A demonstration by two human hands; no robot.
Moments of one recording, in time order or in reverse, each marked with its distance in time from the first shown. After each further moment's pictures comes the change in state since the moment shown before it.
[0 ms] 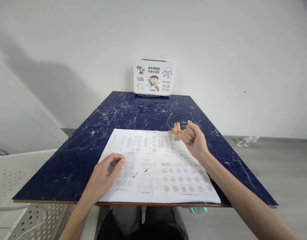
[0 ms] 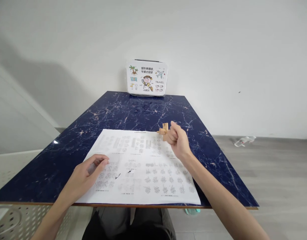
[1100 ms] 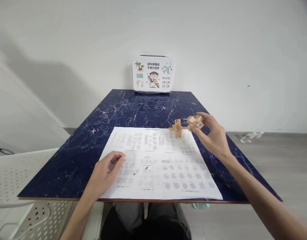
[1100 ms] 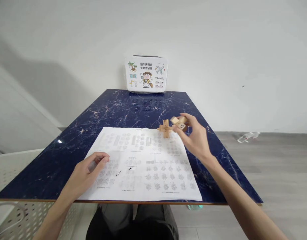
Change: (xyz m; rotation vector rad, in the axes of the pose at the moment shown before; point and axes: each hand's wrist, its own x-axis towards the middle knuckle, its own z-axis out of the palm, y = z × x) left_hand -0.001 0.000 0.001 -0.012 -0.019 -0.035; right_hand -0.019 -0.035 -0.041 -1.217 0.179 -0.510
